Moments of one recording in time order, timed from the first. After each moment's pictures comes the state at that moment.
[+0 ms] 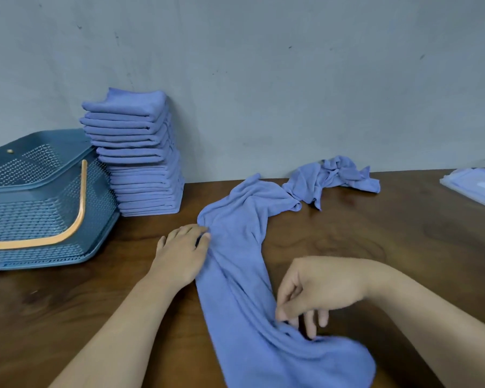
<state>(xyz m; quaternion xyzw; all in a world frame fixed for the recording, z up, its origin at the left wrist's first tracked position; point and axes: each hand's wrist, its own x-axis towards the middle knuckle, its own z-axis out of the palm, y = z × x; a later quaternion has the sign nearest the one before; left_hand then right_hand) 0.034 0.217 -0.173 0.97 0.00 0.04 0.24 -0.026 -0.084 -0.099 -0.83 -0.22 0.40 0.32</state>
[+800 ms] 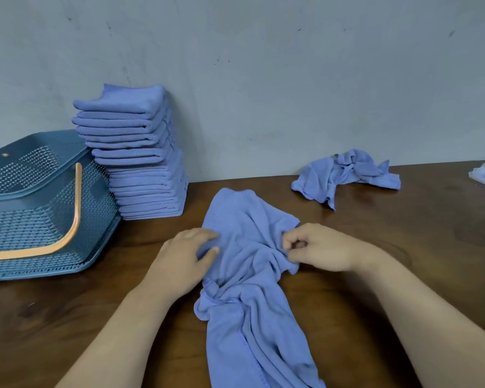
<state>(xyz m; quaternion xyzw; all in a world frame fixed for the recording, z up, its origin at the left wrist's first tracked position) 0.044 0.232 -0.179 0.97 -0.11 0.08 0.21 0.065 -0.094 -0.137 -0.90 -0.22 0.17 0.34</state>
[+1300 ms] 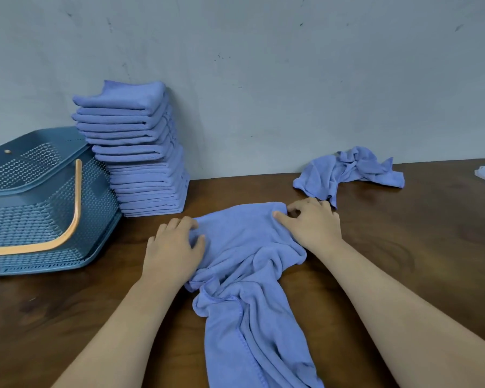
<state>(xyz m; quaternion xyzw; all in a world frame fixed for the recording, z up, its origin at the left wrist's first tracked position) 0.047 0.226 -0.173 0.98 0.05 0.13 0.16 0.120 -0.071 -0.179 -0.96 0.01 -0.12 0.24</state>
